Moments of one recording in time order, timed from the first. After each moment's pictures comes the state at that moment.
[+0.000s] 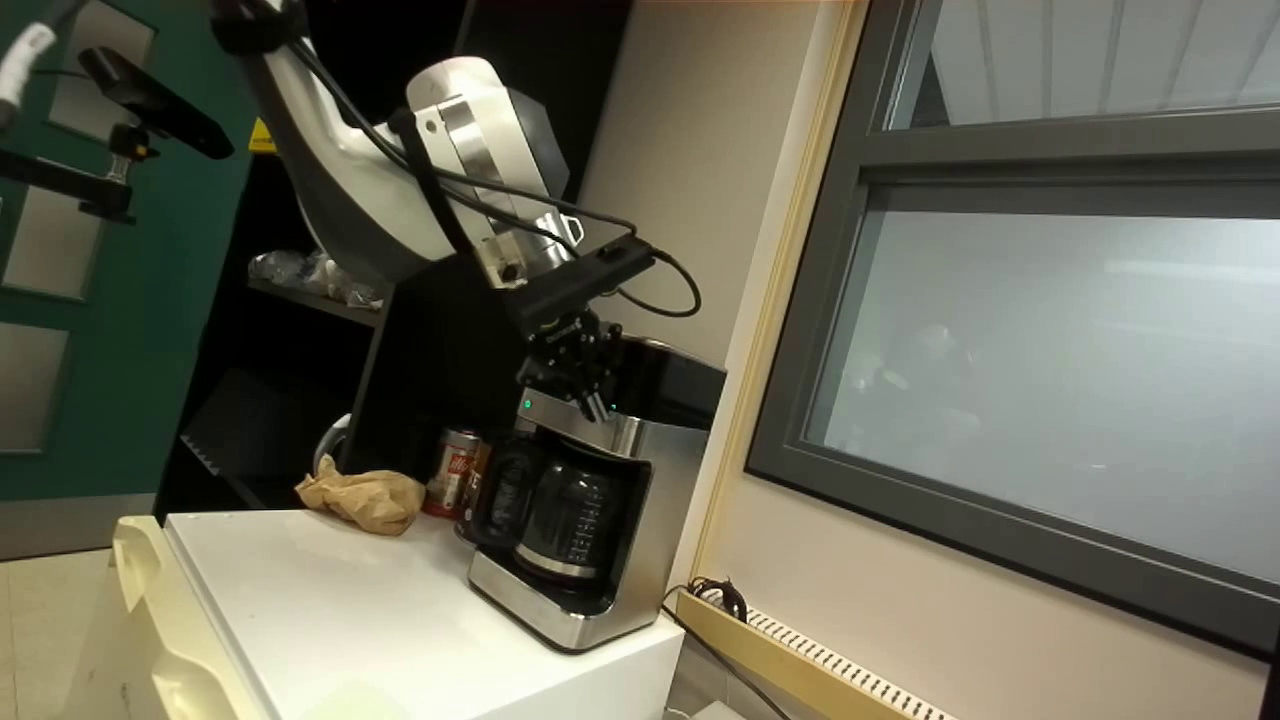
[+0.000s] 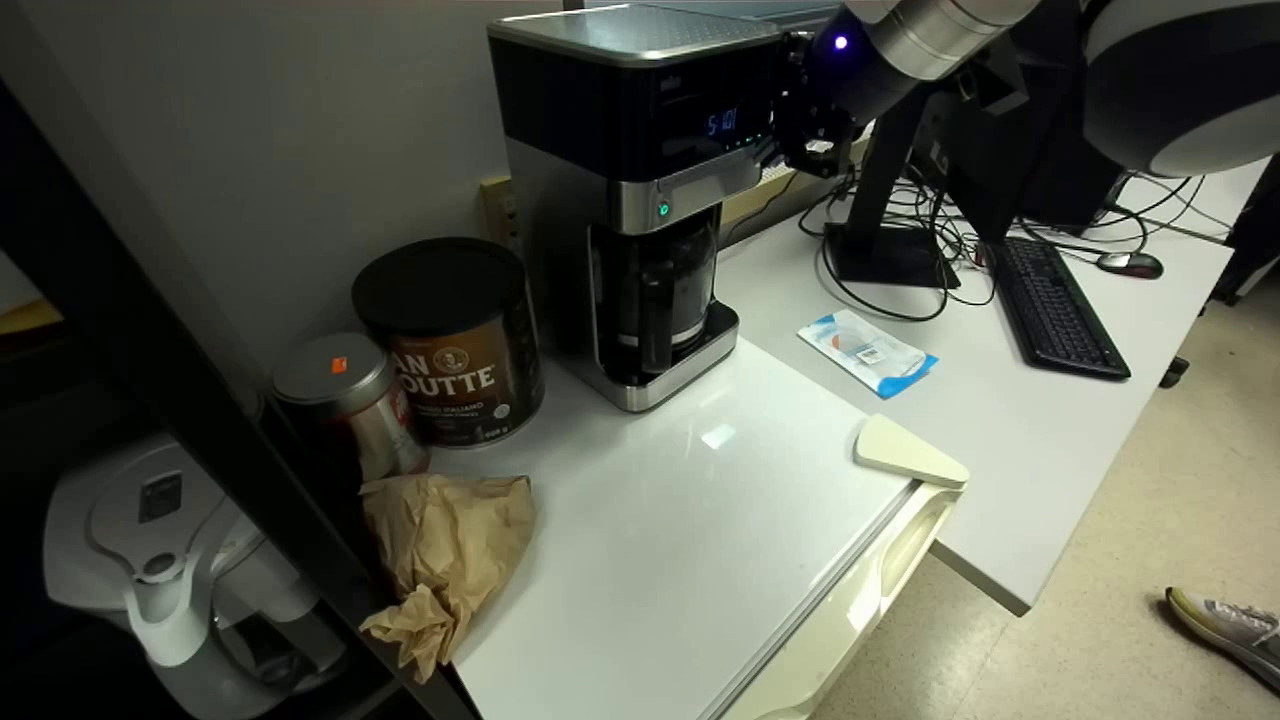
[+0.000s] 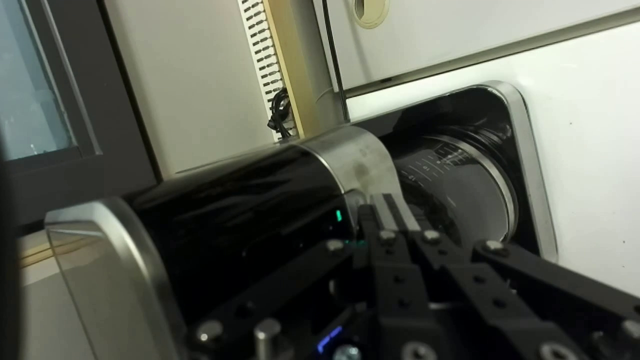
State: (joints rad) arm 0.00 0.71 0.02 -1.54 -1.01 2.88 -0.31
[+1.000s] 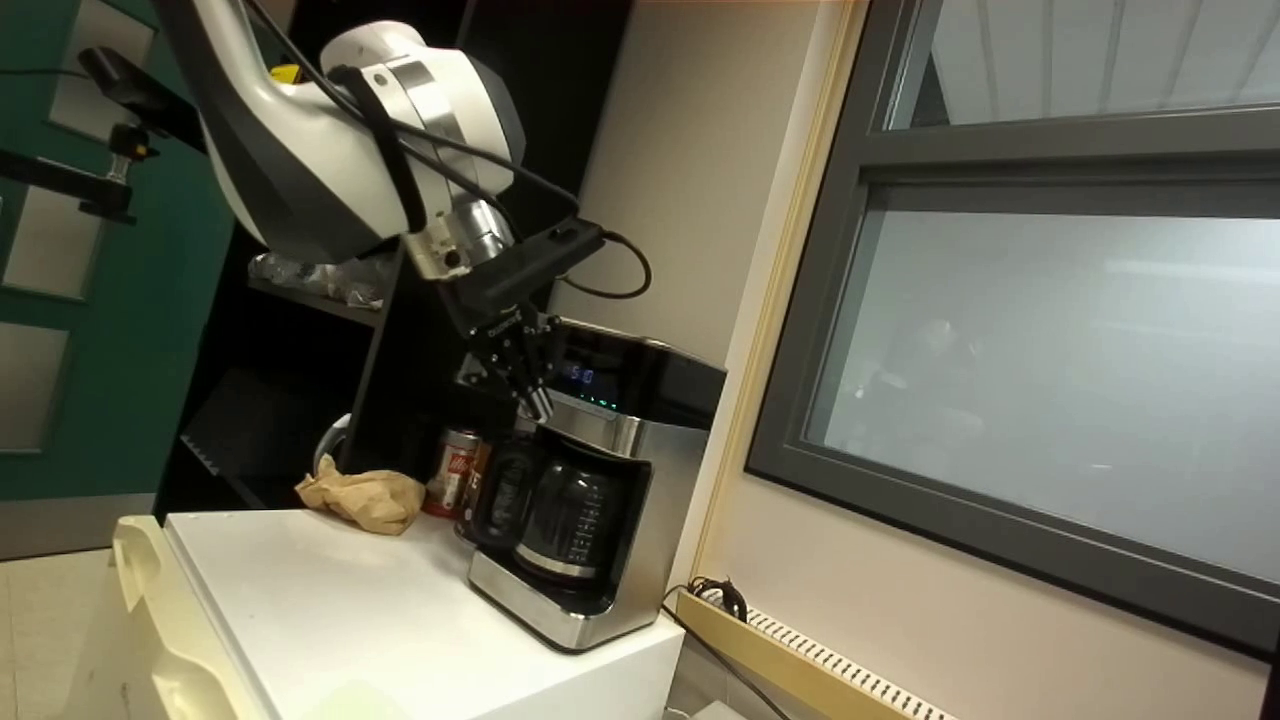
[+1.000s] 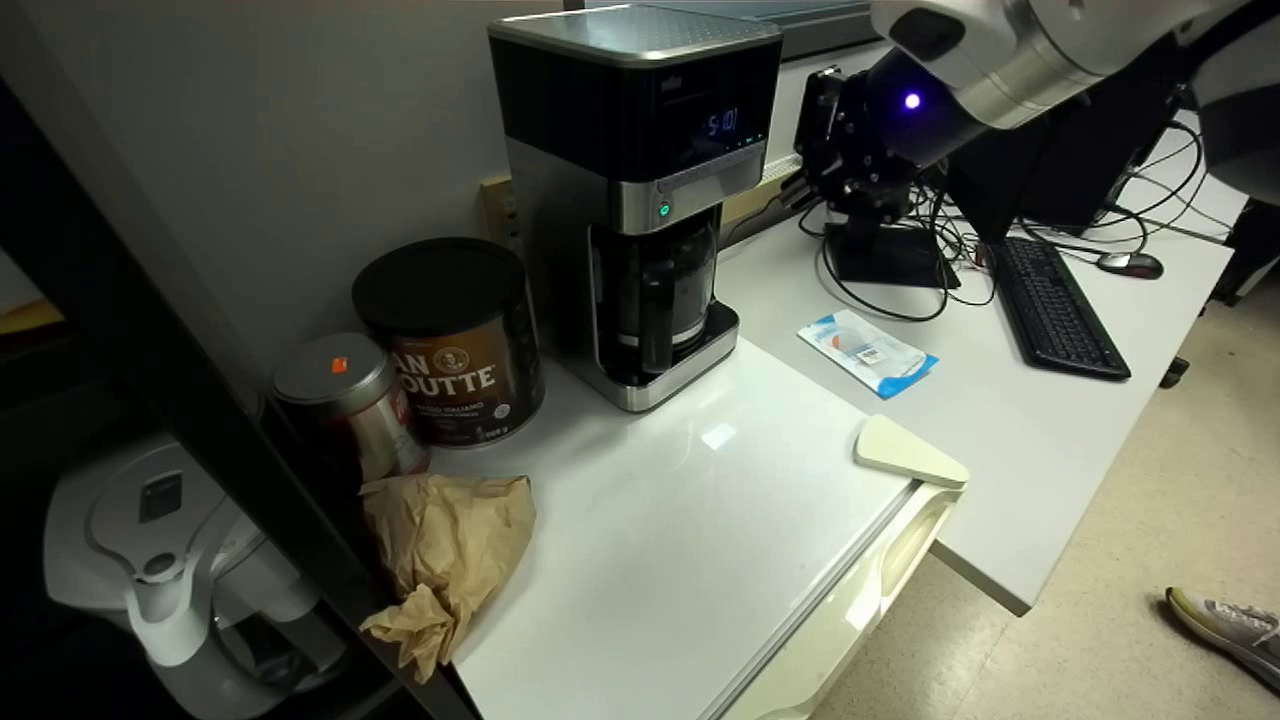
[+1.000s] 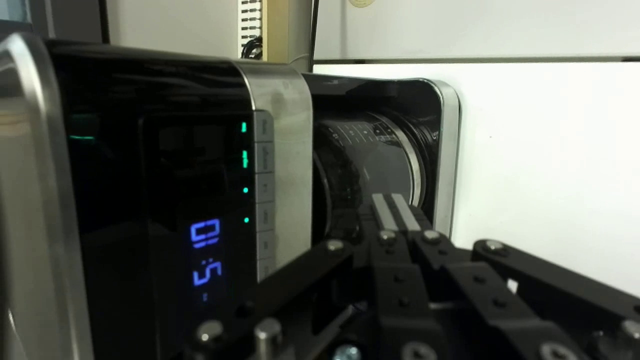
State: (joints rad) arm 0.03 0.58 -0.01 -1.75 -1.25 2.98 -0.33
